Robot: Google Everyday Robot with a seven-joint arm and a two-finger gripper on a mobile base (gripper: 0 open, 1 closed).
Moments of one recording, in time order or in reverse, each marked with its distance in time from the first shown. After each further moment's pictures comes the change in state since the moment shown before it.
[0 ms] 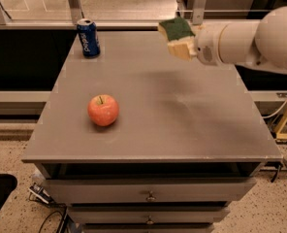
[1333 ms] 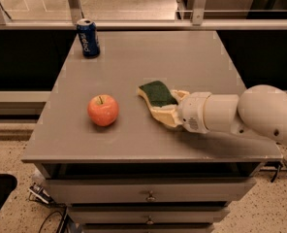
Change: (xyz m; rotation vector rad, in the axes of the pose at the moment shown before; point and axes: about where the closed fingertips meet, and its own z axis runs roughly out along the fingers) arm 0.128 0.128 0.000 -0.225 0.090 0.040
